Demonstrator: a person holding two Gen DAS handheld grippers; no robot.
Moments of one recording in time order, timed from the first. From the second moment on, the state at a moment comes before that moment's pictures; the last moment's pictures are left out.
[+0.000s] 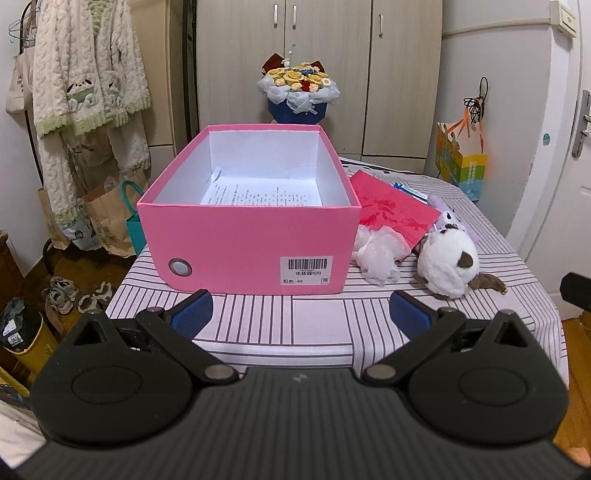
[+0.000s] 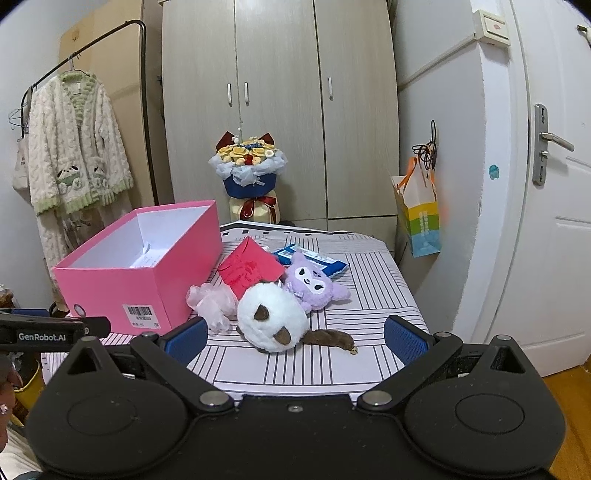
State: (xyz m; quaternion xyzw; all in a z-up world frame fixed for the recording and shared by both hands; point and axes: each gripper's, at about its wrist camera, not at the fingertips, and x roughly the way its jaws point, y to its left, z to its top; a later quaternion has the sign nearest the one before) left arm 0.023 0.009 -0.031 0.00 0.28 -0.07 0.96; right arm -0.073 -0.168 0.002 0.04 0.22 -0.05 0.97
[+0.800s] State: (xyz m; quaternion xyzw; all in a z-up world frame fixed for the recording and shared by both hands) left arm 0.057 -0.020 -0.051 0.00 0.28 -0.09 0.96; right arm -0.047 -0.175 -0.030 -0.01 0.15 0.00 0.99
